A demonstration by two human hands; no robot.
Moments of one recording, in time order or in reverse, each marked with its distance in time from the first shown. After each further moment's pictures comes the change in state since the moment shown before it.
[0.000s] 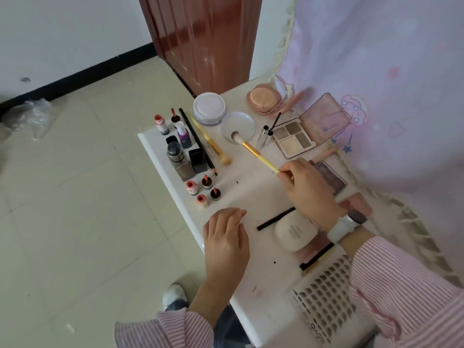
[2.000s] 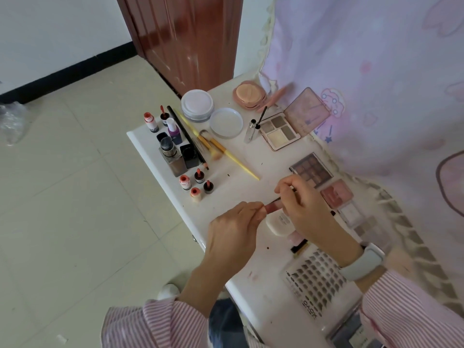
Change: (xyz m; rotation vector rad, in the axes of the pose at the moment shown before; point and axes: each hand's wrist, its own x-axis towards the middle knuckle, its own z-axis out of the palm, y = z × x) left_hand 0.022 0.030 -0.038 -0.201 -0.287 0.167; right_hand -0.069 -0.050 -0.037 0.570 -0.071 0.196
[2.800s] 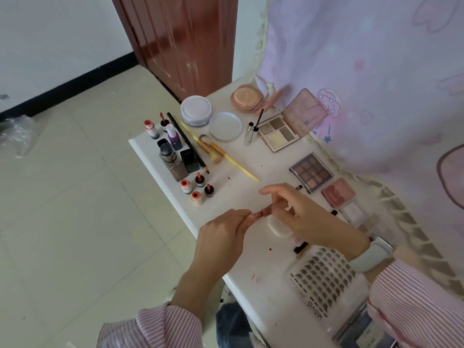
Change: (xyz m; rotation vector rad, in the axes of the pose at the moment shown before) left_hand -0.006 -0.017 -0.008 0.087 -0.113 -0.042; right_hand 0.002 0.013 -0.011 -0.176 -0.304 -0.045
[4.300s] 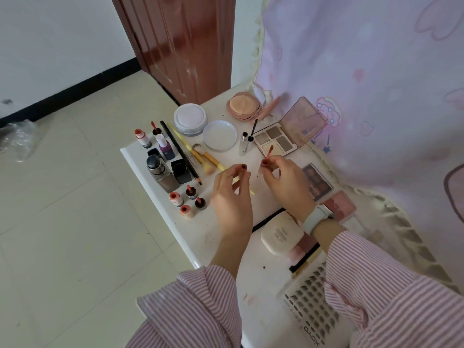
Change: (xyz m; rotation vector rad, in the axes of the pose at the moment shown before) left_hand 0.089 0.019 0.048 -0.505 0.623 -0.371; right_hand 0.092 0.045 0.000 -0.157 0.521 0.021
